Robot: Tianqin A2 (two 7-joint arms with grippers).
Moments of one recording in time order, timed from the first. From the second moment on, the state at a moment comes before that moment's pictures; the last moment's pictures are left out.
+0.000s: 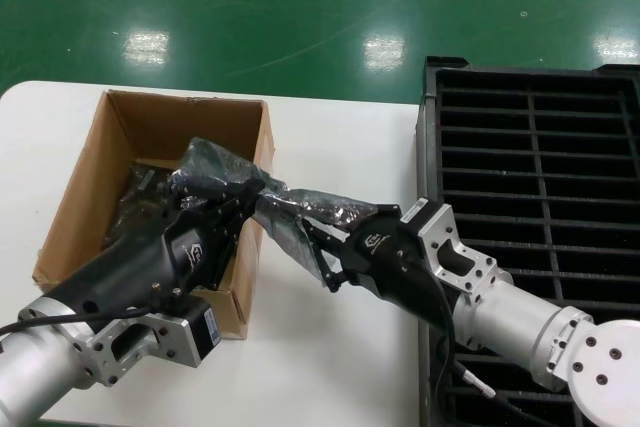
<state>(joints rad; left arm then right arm) -0.11 -0.61 1.67 -1.95 -1.08 0.44 0.19 0.54 0.24 -2.03 1.39 1.31 -0.51 0.44</state>
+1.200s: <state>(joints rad) -0.11 -0.61 1.67 -1.95 -1.08 0.44 0.19 0.30 0.44 -1.90 1.83 1.22 -0.62 0.54</state>
